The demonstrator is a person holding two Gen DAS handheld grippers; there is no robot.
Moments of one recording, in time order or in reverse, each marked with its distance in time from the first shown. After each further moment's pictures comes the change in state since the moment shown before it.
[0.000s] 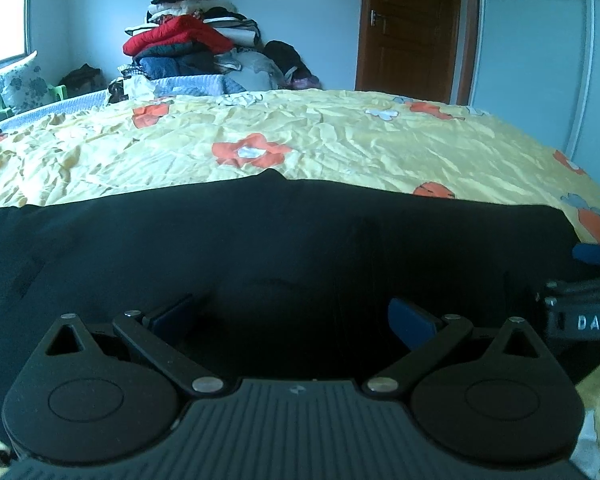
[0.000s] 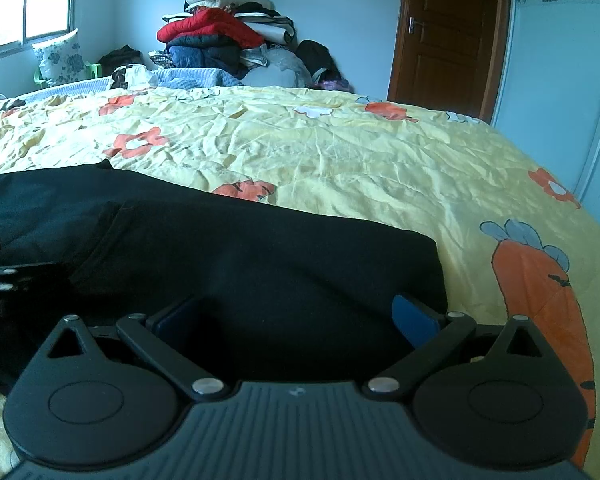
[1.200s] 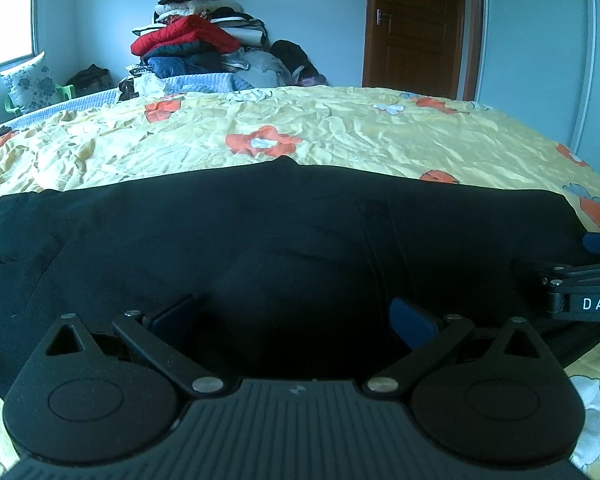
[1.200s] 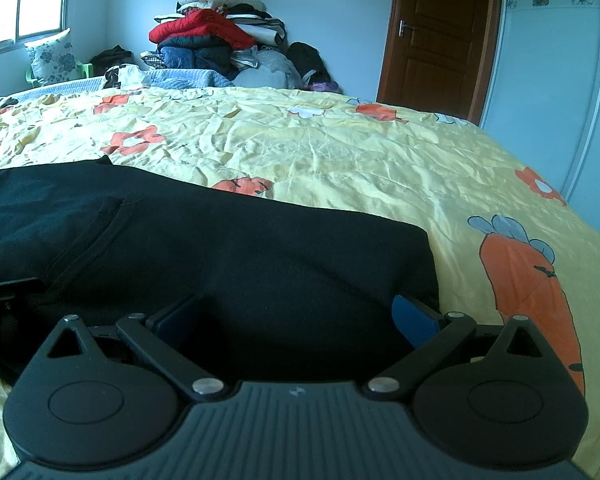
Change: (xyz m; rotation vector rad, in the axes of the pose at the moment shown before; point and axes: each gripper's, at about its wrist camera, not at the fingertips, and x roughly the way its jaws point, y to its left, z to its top) left arm -0.011 0.005 -0.013 -0.003 0.000 0.016; right arm -0.010 0.006 -0.007 0.000 -0.008 -0.037
